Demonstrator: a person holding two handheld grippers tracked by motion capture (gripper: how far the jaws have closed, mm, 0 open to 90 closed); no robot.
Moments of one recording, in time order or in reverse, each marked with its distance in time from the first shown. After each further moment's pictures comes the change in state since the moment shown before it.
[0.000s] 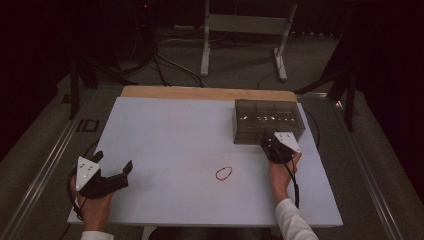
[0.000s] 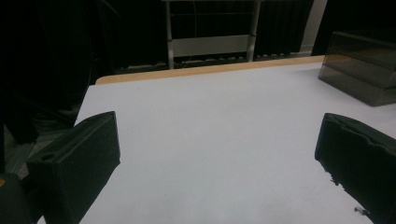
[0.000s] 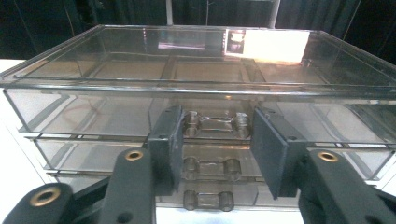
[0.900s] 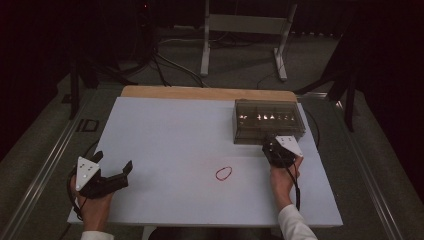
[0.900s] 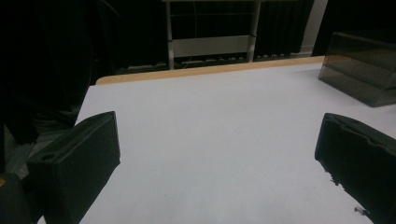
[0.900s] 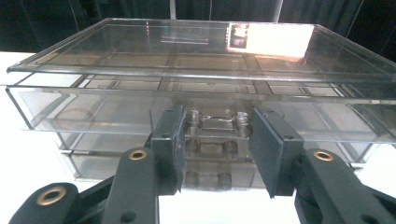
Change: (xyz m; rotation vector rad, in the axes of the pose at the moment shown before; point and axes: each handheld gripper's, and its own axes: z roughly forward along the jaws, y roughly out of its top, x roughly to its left) left arm 0.000 0.000 0.000 -0.002 0.001 0.000; right arm -0.002 -0.003 -0.016 0.020 0.021 0.000
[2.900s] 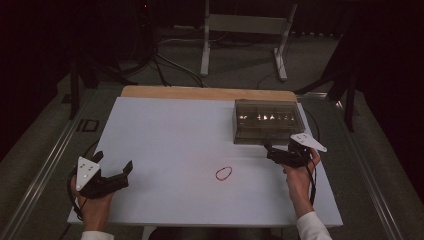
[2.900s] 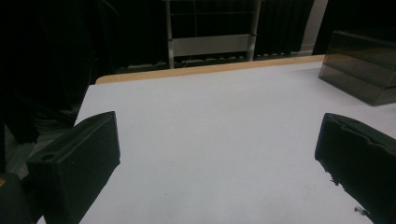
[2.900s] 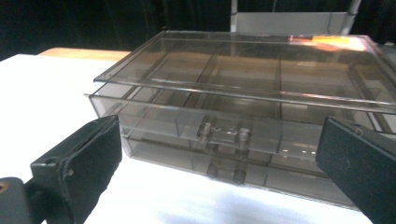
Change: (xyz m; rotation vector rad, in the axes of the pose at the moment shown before) left arm 0.000 0.000 0.000 0.004 0.001 0.000; right arm -0.039 0.025 -0.021 0.057 0.291 -0.003
